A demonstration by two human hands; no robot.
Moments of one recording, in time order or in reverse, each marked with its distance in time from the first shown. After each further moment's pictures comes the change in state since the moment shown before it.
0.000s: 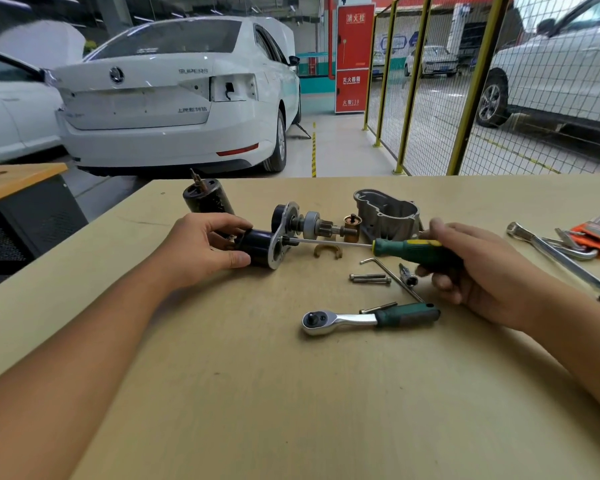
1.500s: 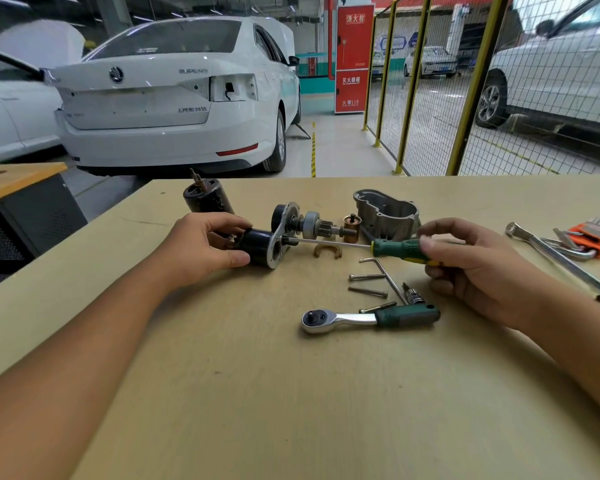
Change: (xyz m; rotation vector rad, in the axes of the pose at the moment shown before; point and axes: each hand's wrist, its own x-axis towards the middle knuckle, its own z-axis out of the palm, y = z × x) left_hand 0.000 0.000 -0.001 0.008 0.000 -0.035; right_hand 0.001 0.003 -0.004 0.023 -0.043 -0.081
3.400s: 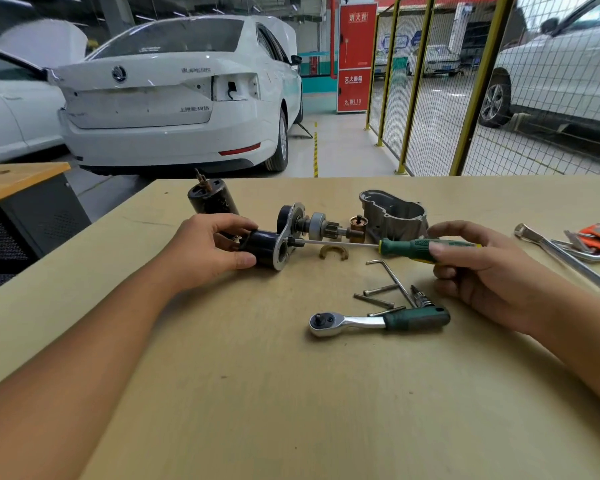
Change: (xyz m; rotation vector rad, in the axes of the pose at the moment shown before) left_hand 0.002 -0.001 0.001 0.022 -0.006 0.014; right_hand 0.005 0.003 -0.002 0.106 -0.004 0.029
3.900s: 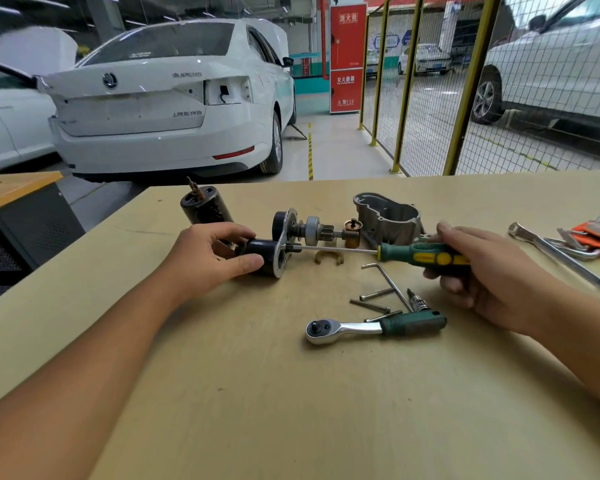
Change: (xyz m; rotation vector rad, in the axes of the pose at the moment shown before) left_hand -0.004 0.009 0.009 -0.005 0.050 0.013; right_hand -0.002 -0.005 0.000 -0.109 0.086 0.045
